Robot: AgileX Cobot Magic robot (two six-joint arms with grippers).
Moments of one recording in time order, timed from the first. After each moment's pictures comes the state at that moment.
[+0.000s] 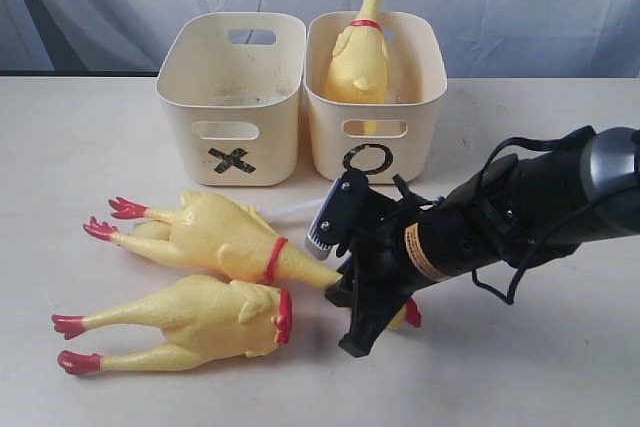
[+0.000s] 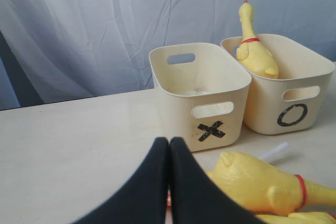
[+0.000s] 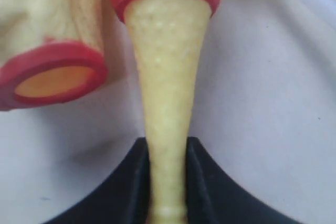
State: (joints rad) left arm -0.06 0.22 -0.42 -0.43 0.50 0.43; right arm 0.62 1.83 -0.80 -1.75 -0.32 1.23
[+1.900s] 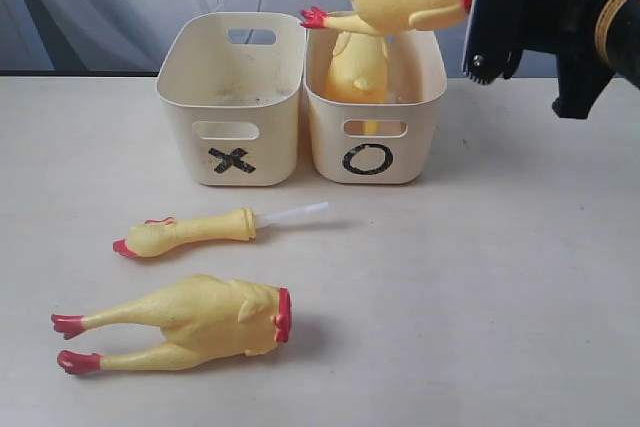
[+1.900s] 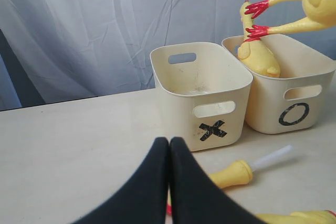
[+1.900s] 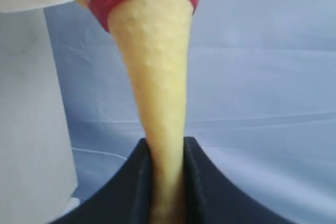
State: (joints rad) left arm -0.06 0.22 -0.42 -0.42 0.50 0.43; right arm 0.62 1.29 -0.88 -1.61 0.69 0.23
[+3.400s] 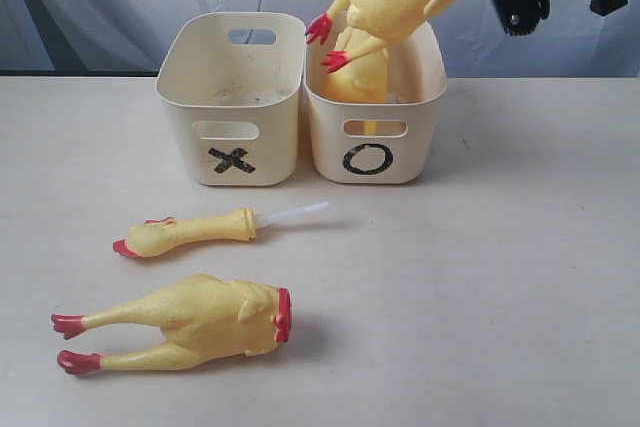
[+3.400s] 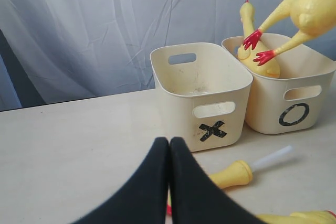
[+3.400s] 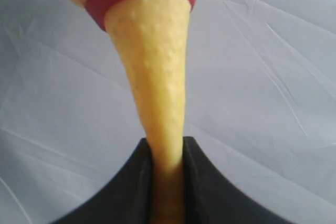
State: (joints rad) left arm -0.06 0.22 -0.42 -0.42 0.50 0.43; right arm 0.36 1.45 -1.15 -1.47 0.25 -0.54
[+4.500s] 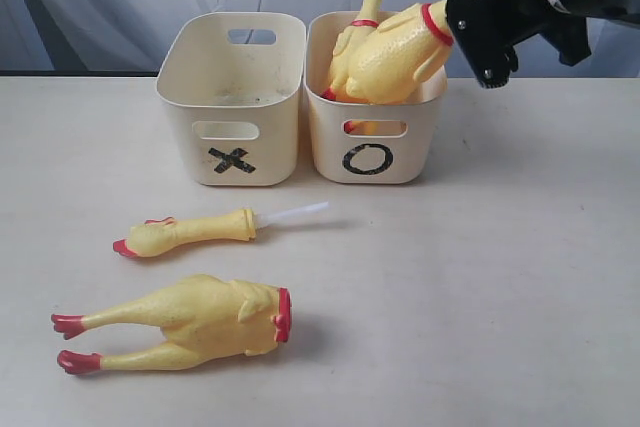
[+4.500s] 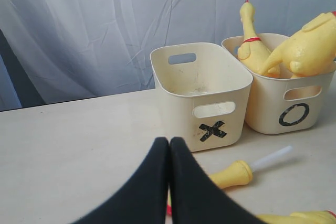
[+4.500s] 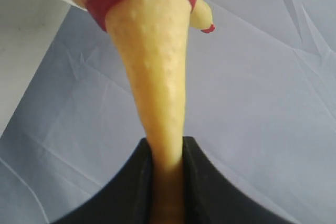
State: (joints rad) left arm -0.06 0.22 -0.42 -0.42 0.50 0.43; right arm 0.35 1.58 -1.16 -1.27 0.24 -0.77
